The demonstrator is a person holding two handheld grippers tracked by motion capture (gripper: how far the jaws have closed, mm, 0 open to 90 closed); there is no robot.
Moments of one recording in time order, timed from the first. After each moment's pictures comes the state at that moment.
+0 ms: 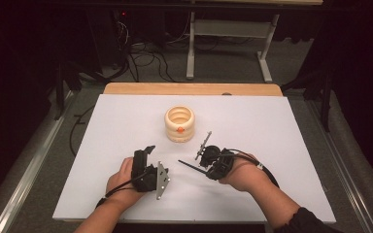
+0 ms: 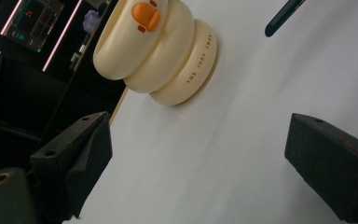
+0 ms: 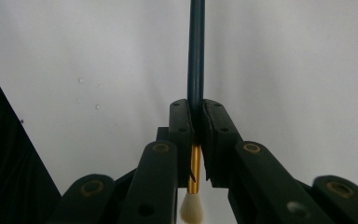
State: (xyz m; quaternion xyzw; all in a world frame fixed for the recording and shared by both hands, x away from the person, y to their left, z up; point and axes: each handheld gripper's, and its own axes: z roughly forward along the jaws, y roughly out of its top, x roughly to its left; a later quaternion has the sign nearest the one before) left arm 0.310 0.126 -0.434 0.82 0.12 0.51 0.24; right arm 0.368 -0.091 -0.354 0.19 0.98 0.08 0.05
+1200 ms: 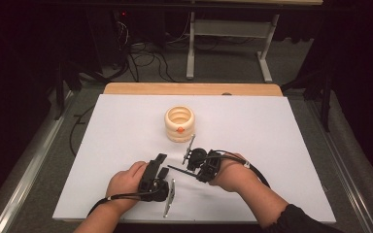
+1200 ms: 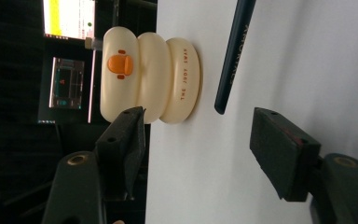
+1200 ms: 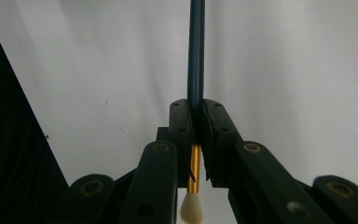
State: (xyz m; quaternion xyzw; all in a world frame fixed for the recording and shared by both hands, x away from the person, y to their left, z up) left arm 0.292 0.109 -0.447 0.81 -0.05 0.58 0.12; right arm 0.361 -0.059 -0.353 0.14 0.99 0.06 0.04
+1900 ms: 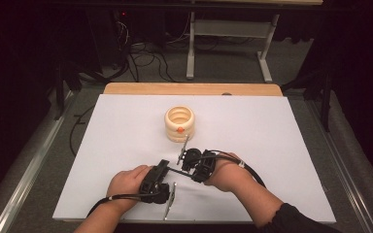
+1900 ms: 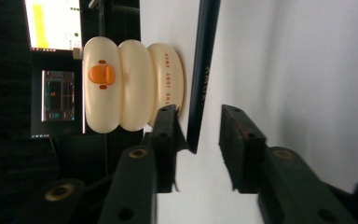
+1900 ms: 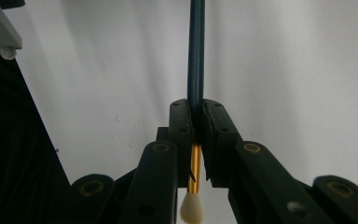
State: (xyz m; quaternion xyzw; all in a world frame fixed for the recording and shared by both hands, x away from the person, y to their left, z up) left arm 0.289 0.109 -0.450 0.82 -0.08 0.56 0.10; right arm 0.359 -0.046 -0.352 0.13 0.99 0.08 0.04
